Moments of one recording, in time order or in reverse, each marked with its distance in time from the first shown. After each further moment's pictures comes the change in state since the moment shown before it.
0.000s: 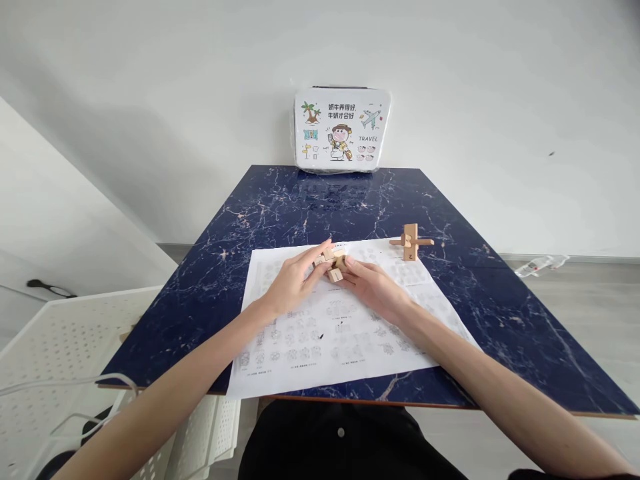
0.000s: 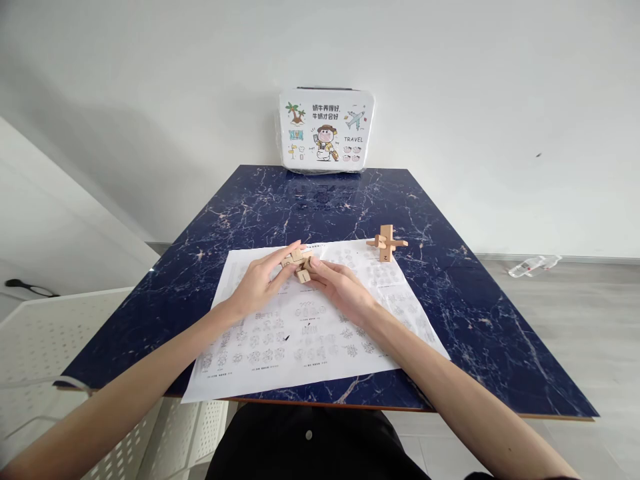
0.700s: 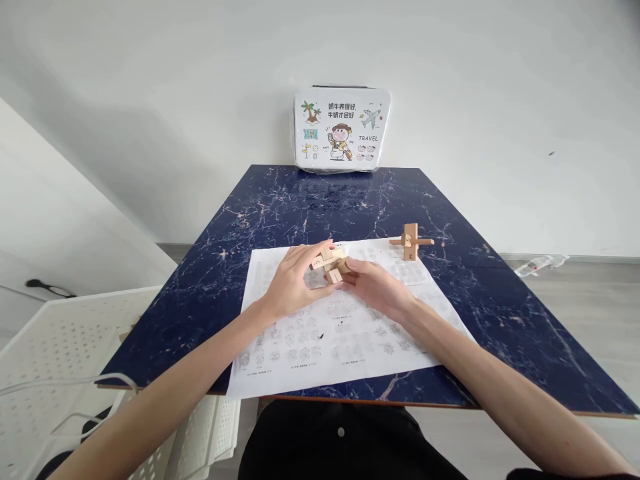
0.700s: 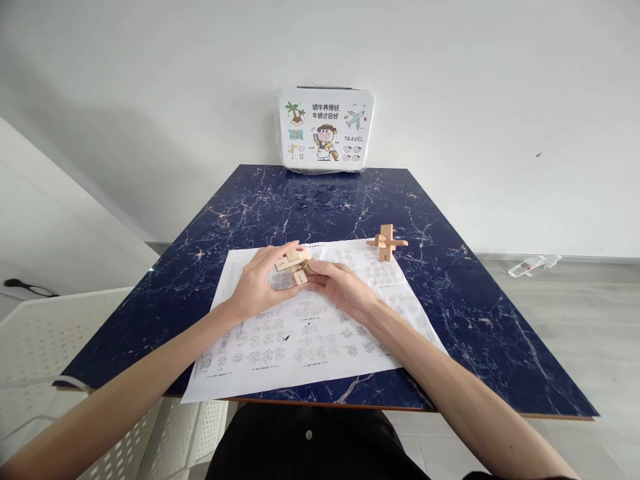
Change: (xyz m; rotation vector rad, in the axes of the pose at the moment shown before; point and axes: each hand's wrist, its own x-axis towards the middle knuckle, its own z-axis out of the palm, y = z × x) left_hand 0.000 0.000 0.002 0.282 0.144 0.309; right_hand 0.002 -0.002 -0.007 0.297 -0.045 0.089
